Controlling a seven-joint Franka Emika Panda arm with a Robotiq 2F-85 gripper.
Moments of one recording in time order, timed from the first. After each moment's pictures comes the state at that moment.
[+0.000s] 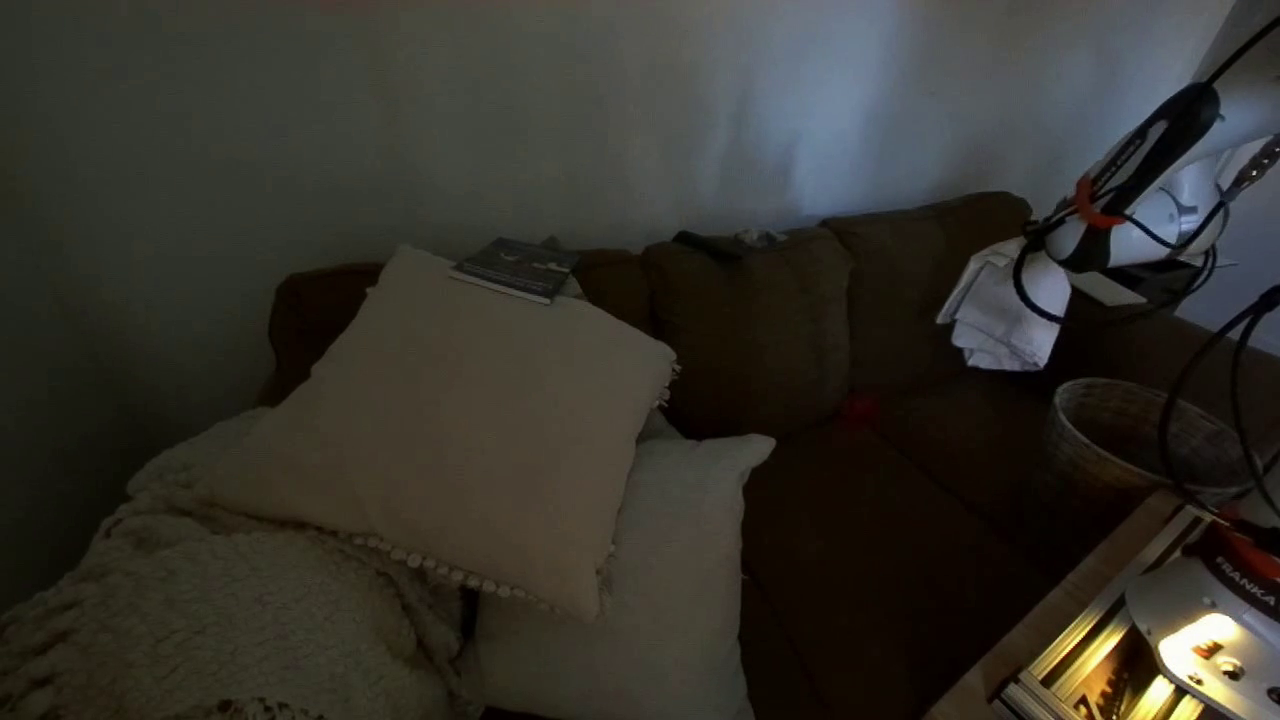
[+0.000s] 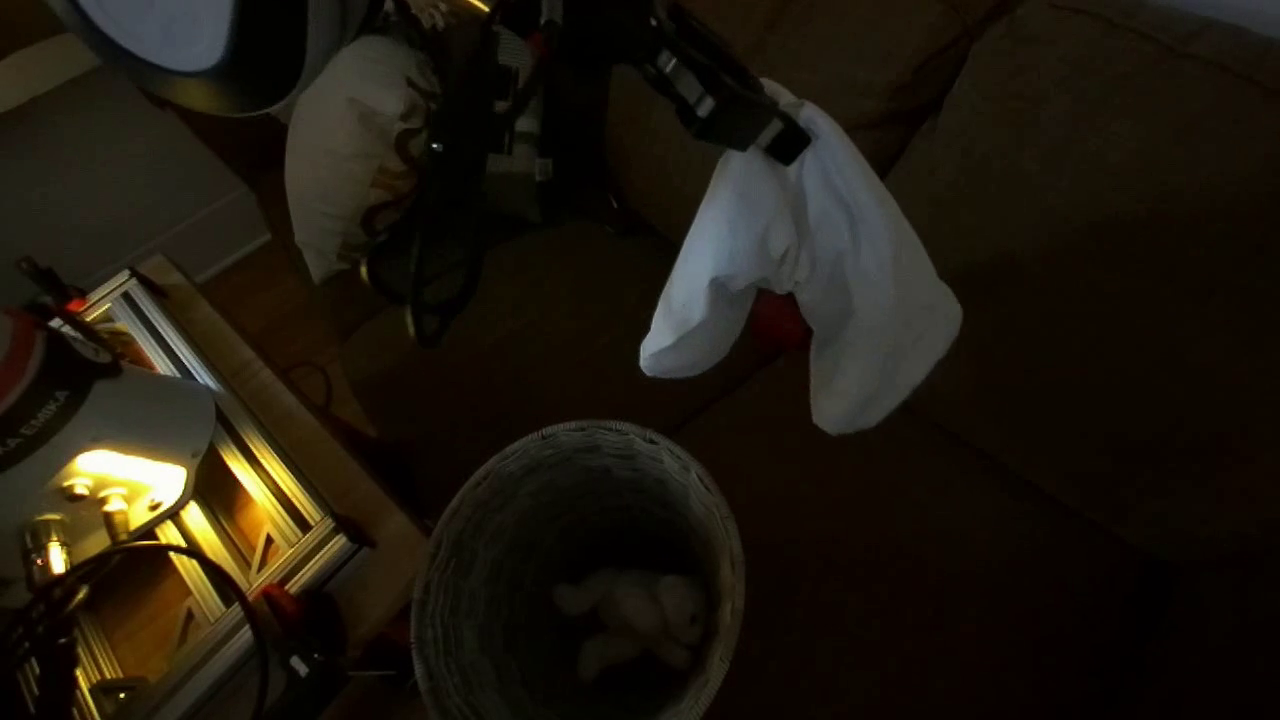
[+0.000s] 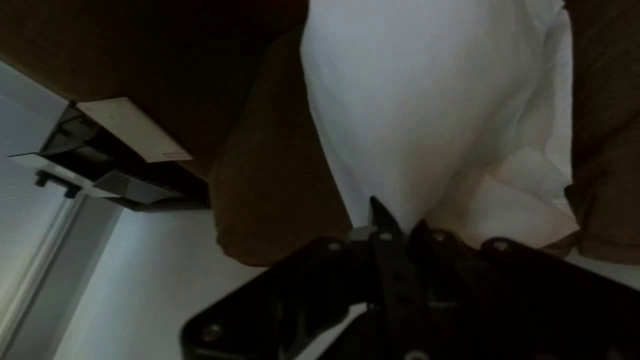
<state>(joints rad) 0.68 0.25 -1.36 -2.57 -0.04 3.42 0.08</state>
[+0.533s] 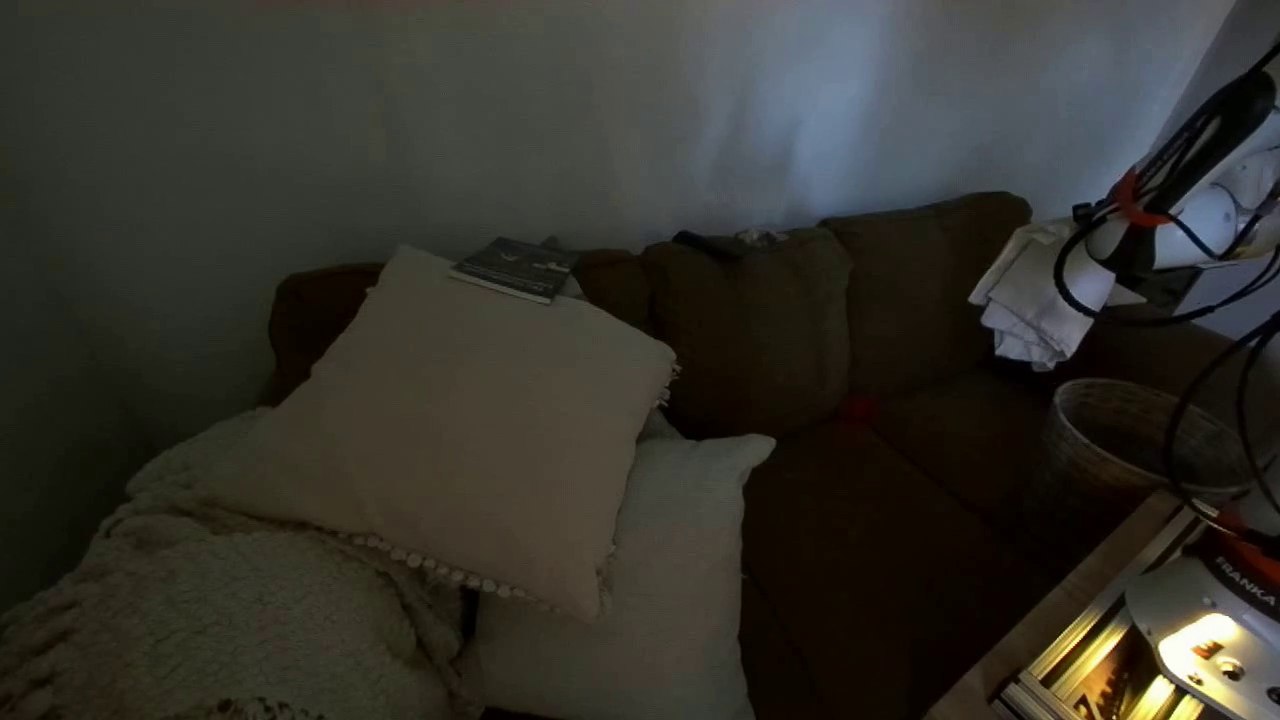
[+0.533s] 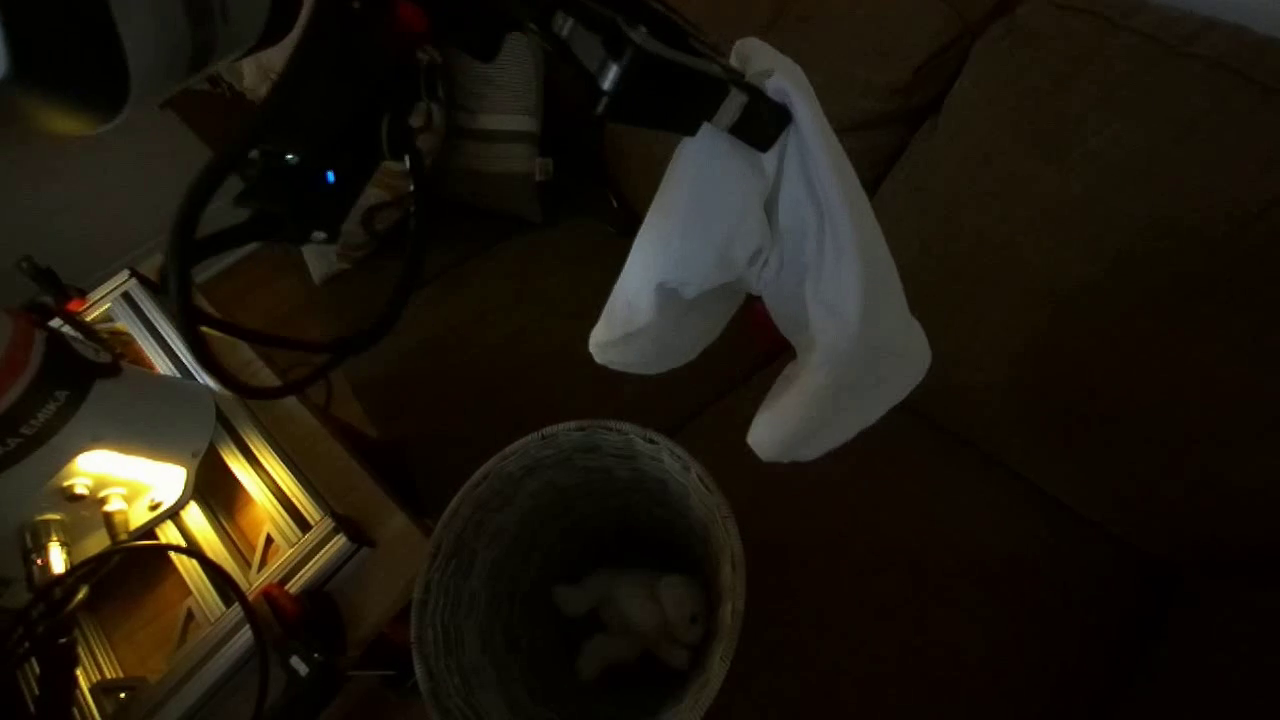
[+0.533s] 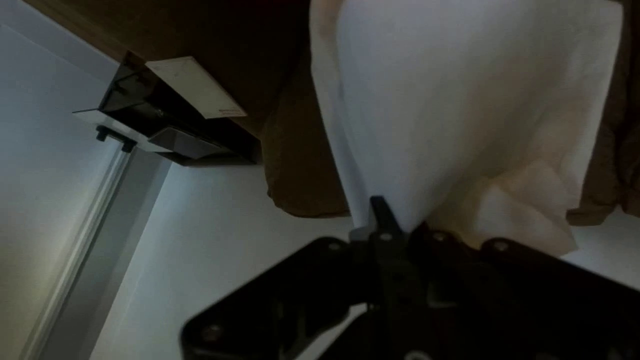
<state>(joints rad) 1.20 0.29 -1.94 -2.72 -0.03 3.53 0.04</state>
